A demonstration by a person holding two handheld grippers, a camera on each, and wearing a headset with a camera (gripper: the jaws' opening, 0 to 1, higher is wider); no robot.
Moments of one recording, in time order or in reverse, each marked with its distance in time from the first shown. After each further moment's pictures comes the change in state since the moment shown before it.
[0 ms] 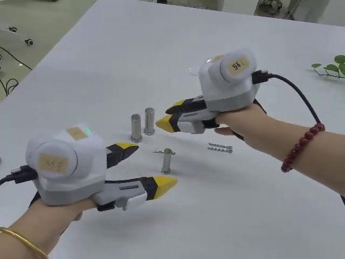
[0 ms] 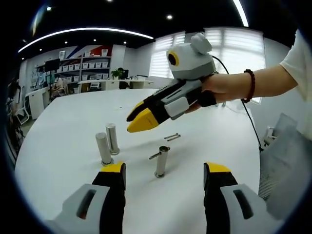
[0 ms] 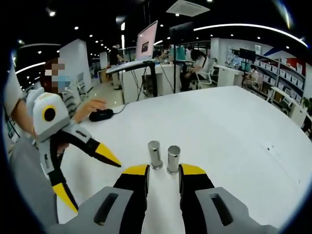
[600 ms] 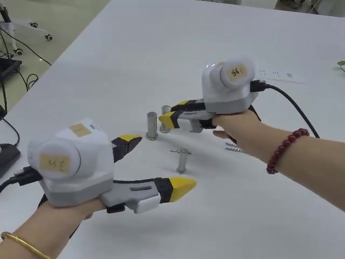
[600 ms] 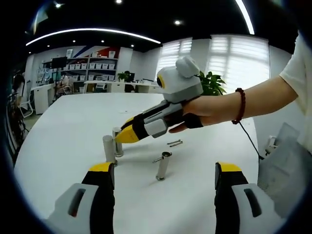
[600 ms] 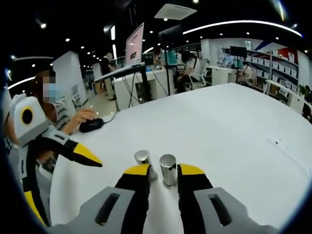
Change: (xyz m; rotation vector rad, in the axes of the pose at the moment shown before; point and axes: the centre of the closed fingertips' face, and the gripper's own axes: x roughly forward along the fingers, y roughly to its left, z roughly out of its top) left arm -0.008 0.004 0.009 -0.060 -0.046 0.036; right arm 0.044 -0.012 0.000 0.085 -0.064 -0.020
